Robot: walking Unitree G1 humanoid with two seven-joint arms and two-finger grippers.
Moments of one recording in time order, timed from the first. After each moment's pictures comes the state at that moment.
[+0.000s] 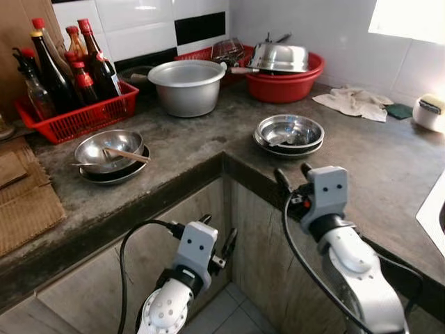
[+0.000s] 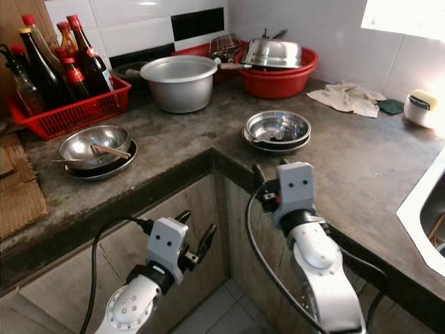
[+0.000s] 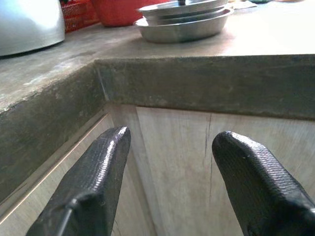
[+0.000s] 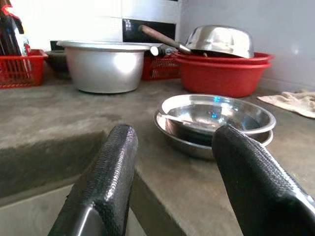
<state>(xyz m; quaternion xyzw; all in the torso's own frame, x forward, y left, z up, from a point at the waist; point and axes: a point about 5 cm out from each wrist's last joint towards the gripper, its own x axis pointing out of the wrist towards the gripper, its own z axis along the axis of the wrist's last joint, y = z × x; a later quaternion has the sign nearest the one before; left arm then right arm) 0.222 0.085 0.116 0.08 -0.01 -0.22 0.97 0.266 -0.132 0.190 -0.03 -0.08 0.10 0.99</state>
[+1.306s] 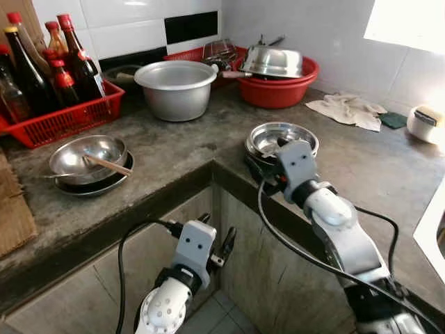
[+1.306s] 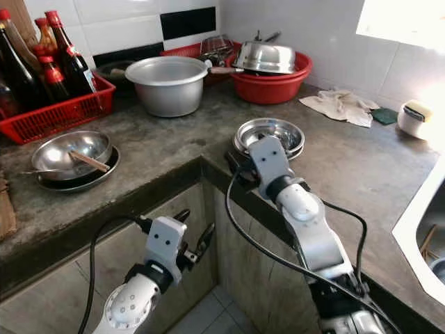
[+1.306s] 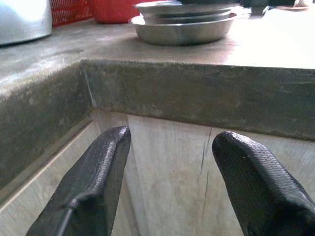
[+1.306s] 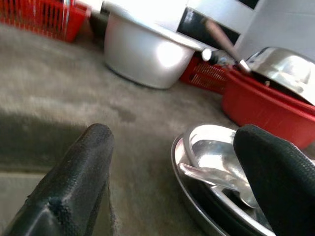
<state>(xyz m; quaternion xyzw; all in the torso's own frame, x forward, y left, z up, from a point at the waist) 0.219 0.083 0.117 0.07 -0.01 -0.22 0.97 0.332 -0.118 0.195 -0.19 -0.09 0.22 0.95</state>
